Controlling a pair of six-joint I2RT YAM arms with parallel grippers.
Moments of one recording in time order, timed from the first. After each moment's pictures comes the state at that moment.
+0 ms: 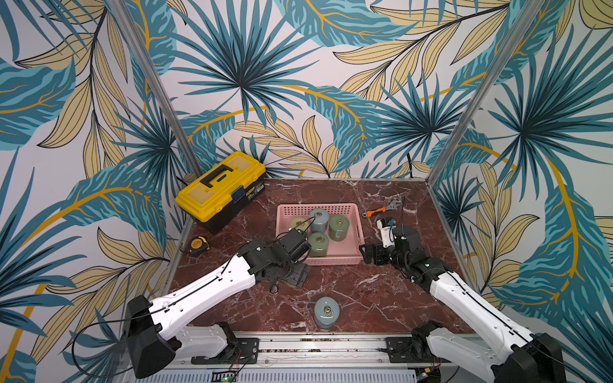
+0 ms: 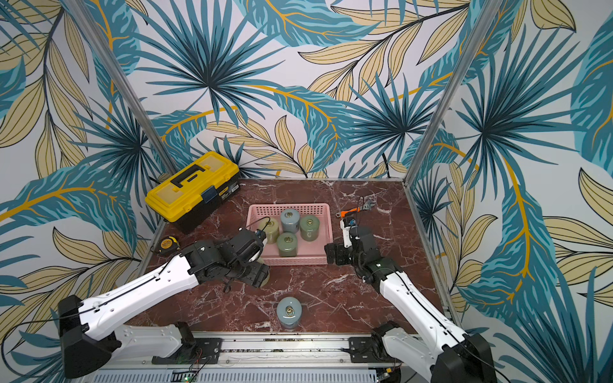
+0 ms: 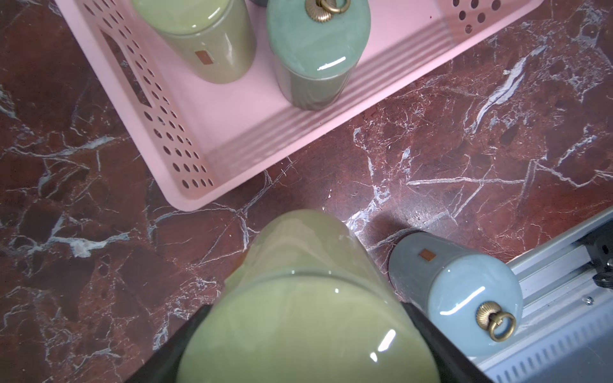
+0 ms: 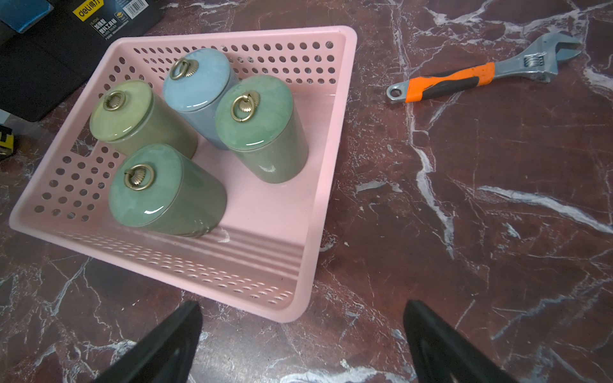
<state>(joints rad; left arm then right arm) -0.90 1.24 1.13 -1.05 -0.14 -0.45 0.35 1.03 0.69 -0.36 -0.03 0.23</state>
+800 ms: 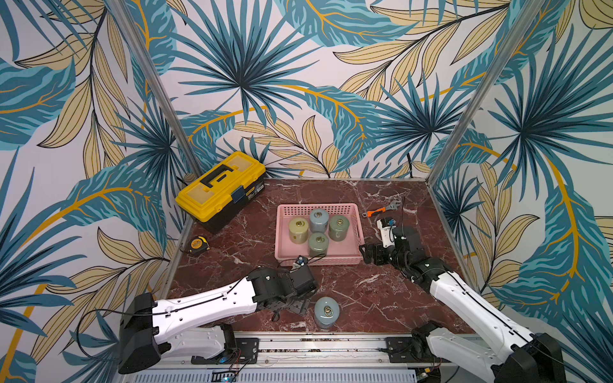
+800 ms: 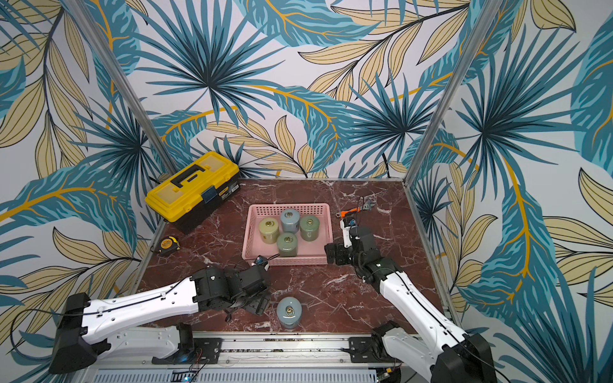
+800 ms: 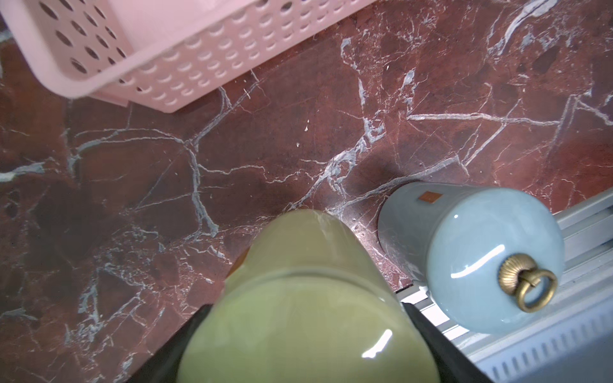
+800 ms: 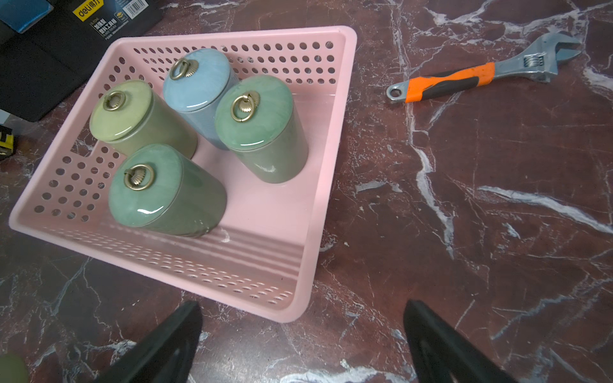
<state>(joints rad) -1.15 1.20 0.92 -0.98 -0.21 -0.74 0.35 1.03 0.69 -0.36 -0.03 0.23</state>
